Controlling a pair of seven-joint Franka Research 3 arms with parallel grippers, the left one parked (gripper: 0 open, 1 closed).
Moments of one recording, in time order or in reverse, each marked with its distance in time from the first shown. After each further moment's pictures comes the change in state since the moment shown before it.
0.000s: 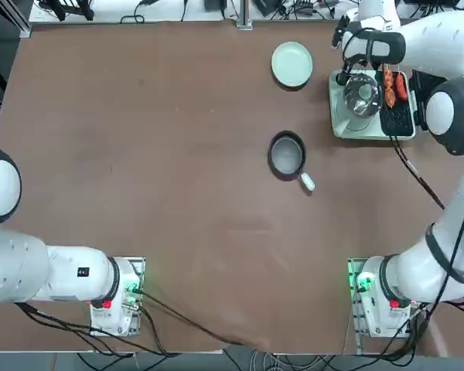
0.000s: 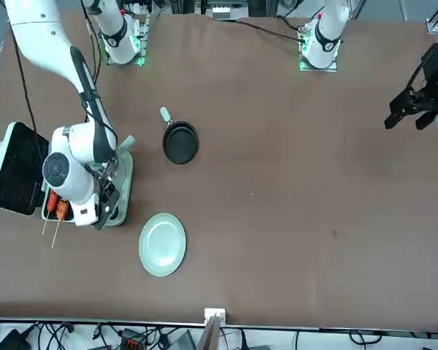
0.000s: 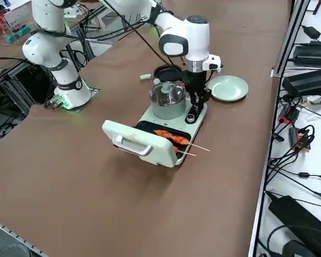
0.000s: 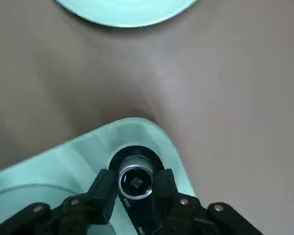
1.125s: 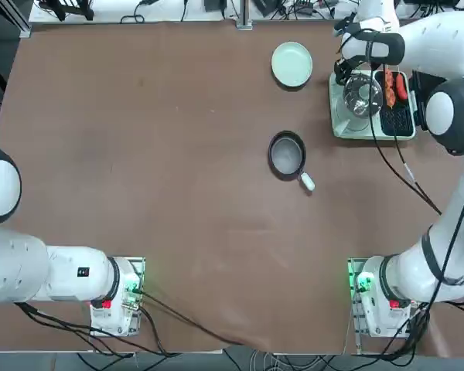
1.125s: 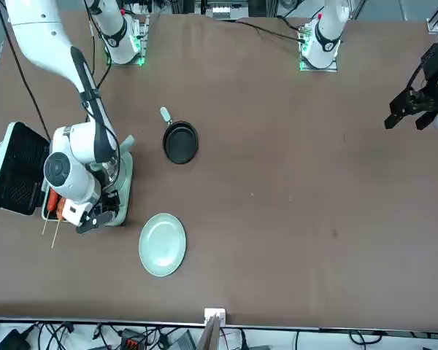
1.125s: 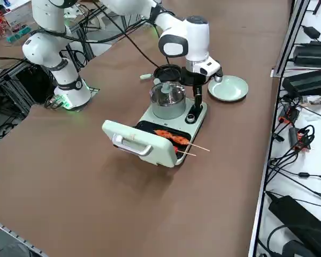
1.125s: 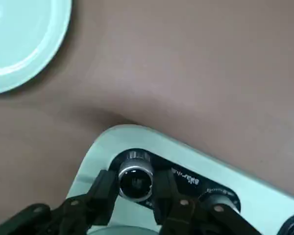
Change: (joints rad) arm 0.003 0.000 0.004 -0.006 -0.023 0.009 0.748
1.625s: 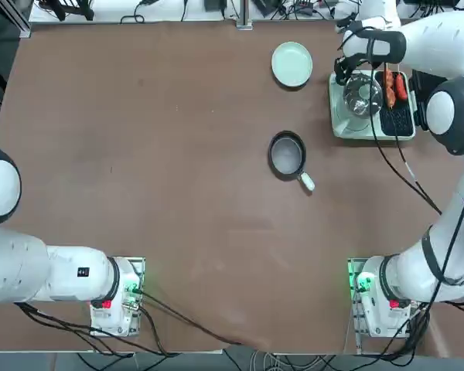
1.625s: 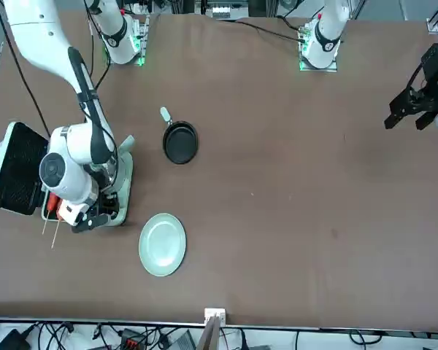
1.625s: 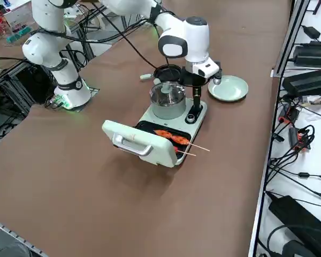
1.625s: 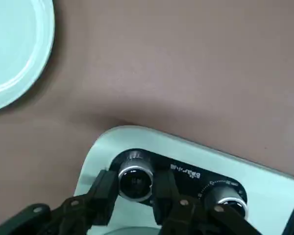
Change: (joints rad) arm -0.004 0.000 -0.001 0.000 0.020 0.000 0.128
